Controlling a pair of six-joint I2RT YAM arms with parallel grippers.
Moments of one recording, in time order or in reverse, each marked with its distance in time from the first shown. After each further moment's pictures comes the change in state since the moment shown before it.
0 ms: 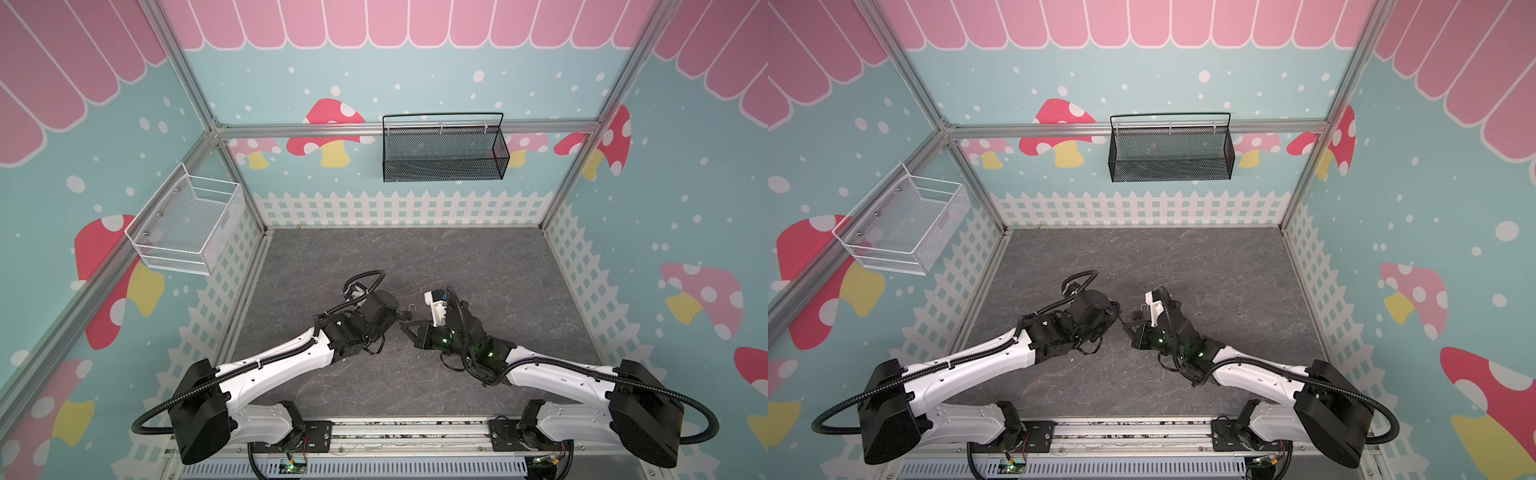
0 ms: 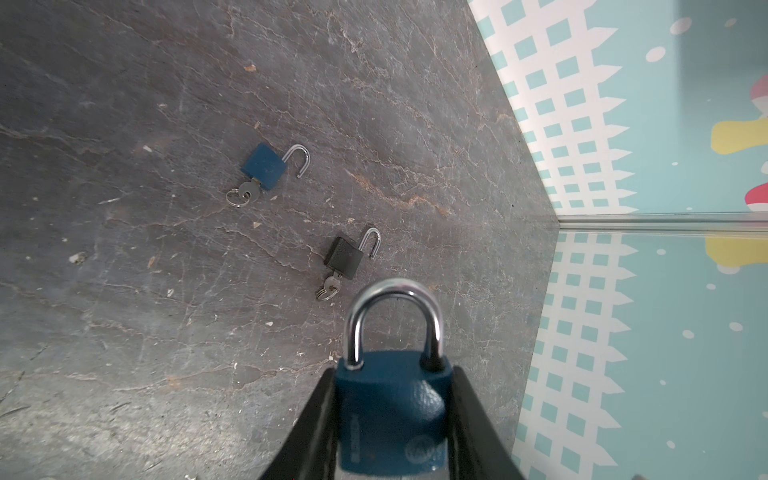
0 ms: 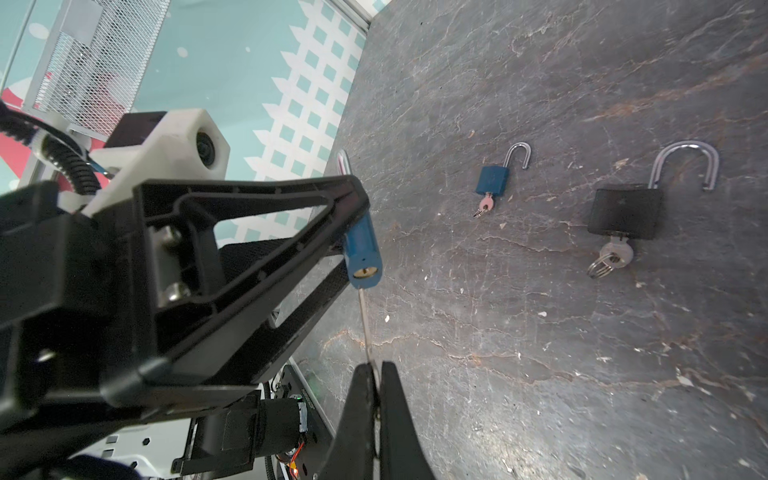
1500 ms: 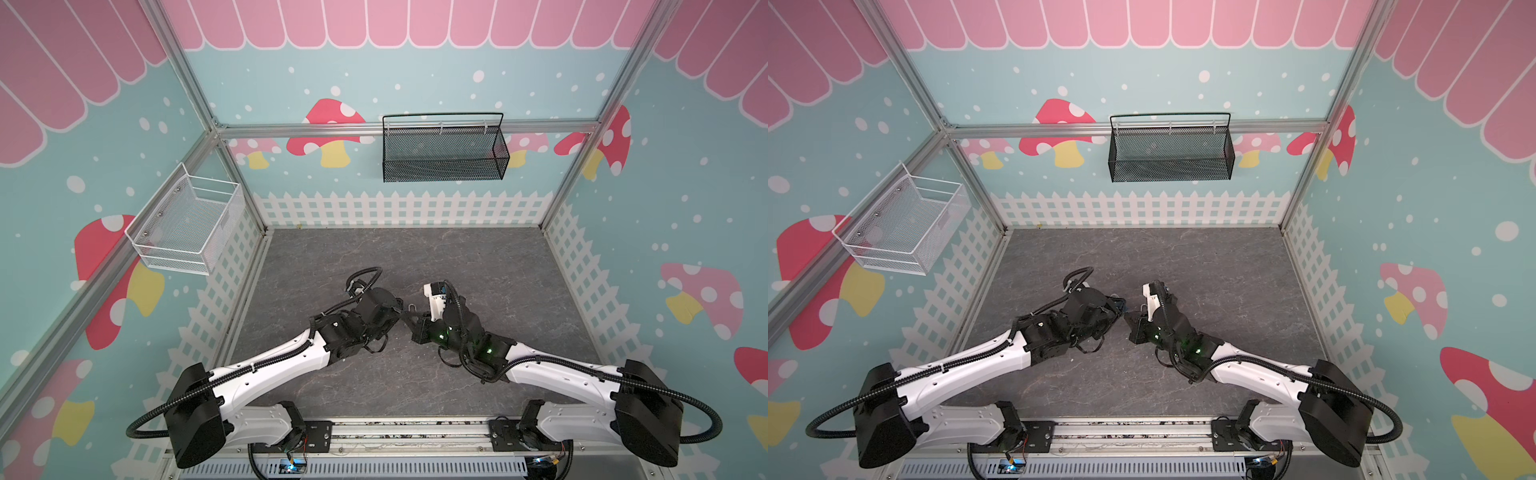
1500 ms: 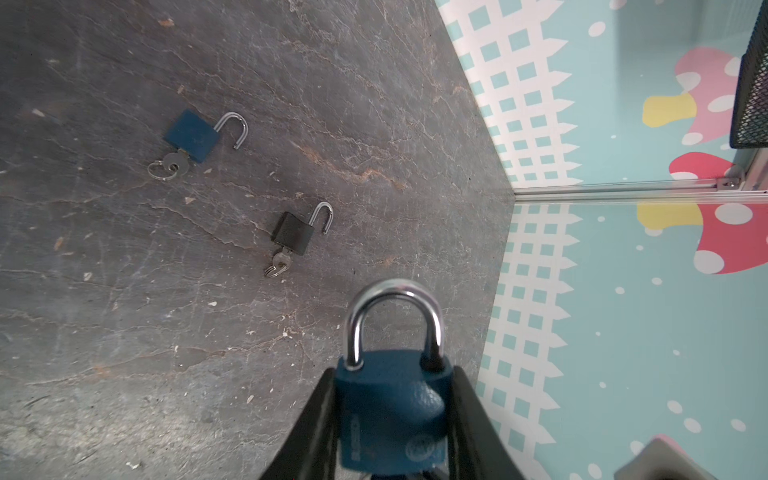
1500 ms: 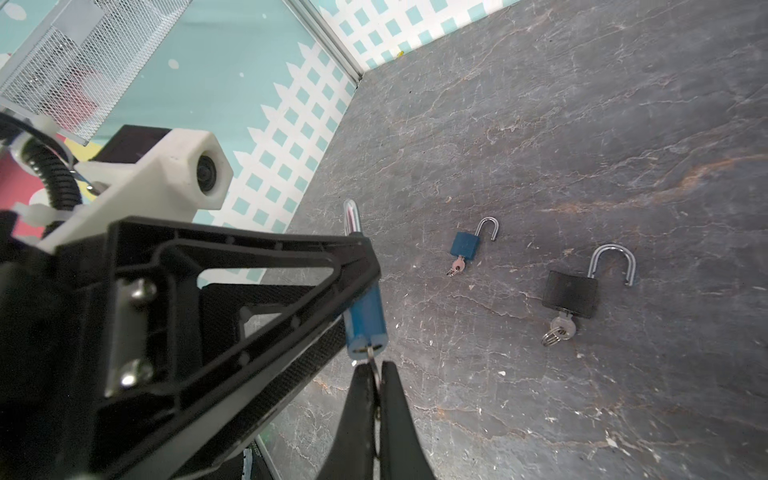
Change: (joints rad) left arm -0.006 -0.032 0.000 0.080 0.085 0.019; right arm 0.016 -0.004 0.077 -0.068 0.154 -0.192
